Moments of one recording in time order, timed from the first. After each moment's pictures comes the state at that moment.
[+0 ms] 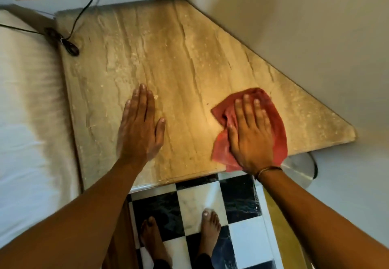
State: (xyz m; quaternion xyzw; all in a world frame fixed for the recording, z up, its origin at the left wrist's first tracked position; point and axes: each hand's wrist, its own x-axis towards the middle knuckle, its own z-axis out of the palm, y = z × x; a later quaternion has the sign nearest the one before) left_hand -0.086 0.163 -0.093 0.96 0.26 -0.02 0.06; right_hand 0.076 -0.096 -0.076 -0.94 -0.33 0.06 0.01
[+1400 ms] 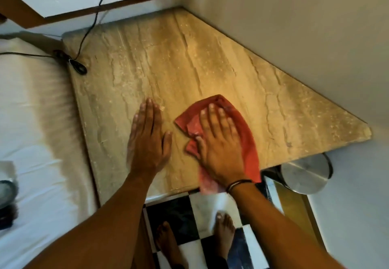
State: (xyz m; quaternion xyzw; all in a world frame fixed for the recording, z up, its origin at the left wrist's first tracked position) left_hand -0.087 0.162 -0.092 0.97 0.25 0.01 0.08; right_hand 0.018 -0.023 -0.084 -0.93 -0.36 0.07 0.07
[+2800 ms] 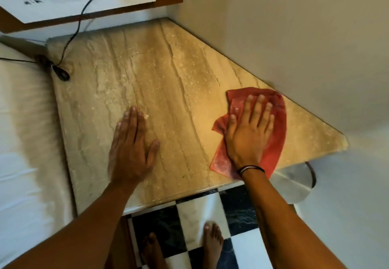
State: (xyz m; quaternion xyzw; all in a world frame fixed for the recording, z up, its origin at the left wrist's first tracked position) left_hand -0.093 0.171 -0.112 0.97 0.23 0.04 0.09; right_hand 0.107 -0.058 -0.076 -0.99 -0.12 0.04 0.08
